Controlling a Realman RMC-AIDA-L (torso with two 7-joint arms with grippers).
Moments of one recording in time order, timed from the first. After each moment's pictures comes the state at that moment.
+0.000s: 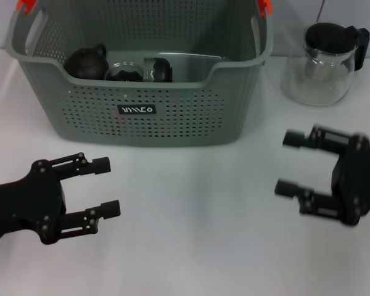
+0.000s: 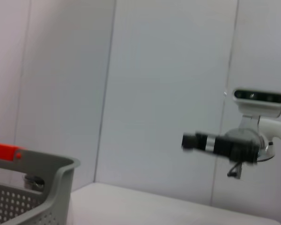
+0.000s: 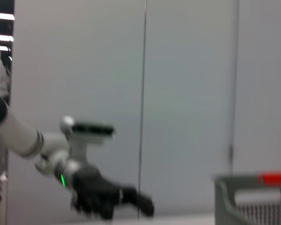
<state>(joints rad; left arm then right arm) -0.36 -2.07 0.42 0.67 2.03 2.00 -1.08 0.31 2.09 -0.93 -0.80 -1.56 -1.81 1.09</state>
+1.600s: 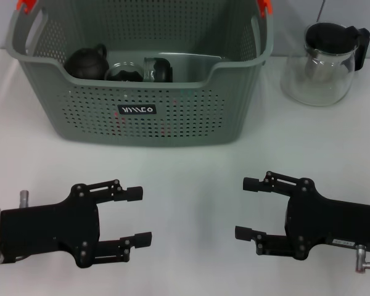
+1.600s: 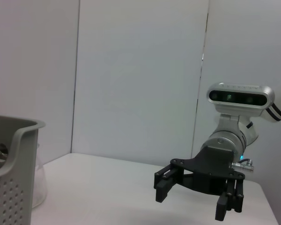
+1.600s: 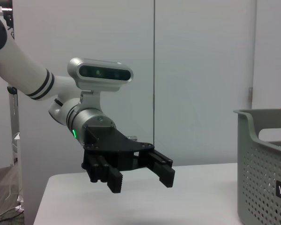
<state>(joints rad) -0.37 -2.10 0.54 0.62 2.07 1.89 -0.98 0.43 2.10 -0.87 -0.44 -1.78 -1.67 0.82</state>
